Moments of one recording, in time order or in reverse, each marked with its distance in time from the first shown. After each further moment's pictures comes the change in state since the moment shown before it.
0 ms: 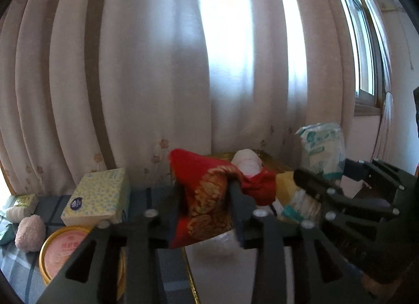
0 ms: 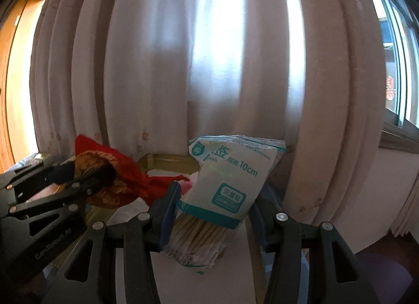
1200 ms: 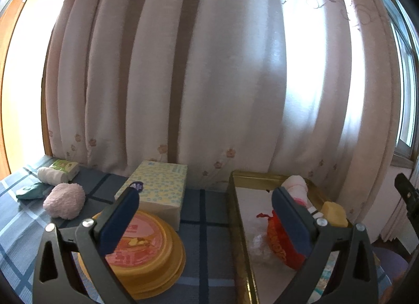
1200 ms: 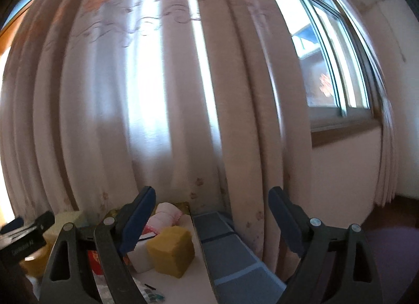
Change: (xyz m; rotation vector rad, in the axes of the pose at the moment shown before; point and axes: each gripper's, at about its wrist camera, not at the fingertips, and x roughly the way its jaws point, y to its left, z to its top) left arm -0.028 0.060 -0.012 -0.255 -0.074 0.222; right arm -0.063 -0.045 -0.004 0.282 -0.253 -0.266
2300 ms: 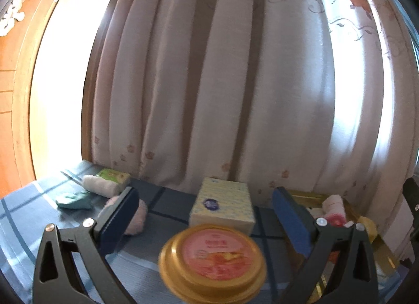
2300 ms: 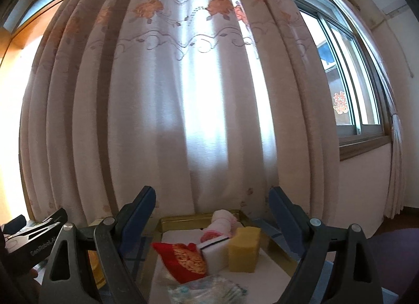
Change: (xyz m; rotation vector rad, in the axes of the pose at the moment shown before) left arm -0.023 0.082 0.009 -0.048 -0.094 0.148; right arm -0.042 0.110 -0.016 -0.070 -0.115 0.075
